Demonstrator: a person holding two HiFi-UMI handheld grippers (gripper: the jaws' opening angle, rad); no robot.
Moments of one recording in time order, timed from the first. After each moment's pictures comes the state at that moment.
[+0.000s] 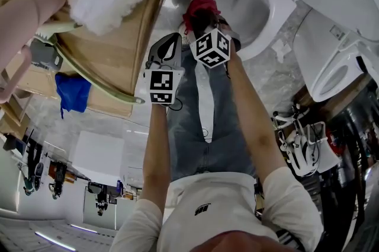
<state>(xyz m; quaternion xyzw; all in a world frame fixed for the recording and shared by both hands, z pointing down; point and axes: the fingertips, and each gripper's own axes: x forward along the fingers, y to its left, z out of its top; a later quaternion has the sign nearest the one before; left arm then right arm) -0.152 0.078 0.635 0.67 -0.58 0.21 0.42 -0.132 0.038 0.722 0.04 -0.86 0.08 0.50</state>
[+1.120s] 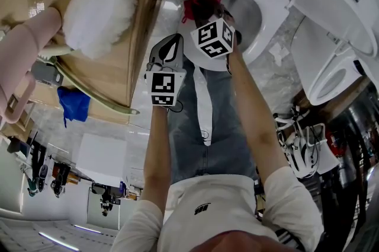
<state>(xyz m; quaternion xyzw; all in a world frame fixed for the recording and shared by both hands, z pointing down) -0.138 0.022 0.632 0.68 -0.57 0.21 0.41 -0.133 -0.062 0.717 0.11 -0.87 0.10 0.47</state>
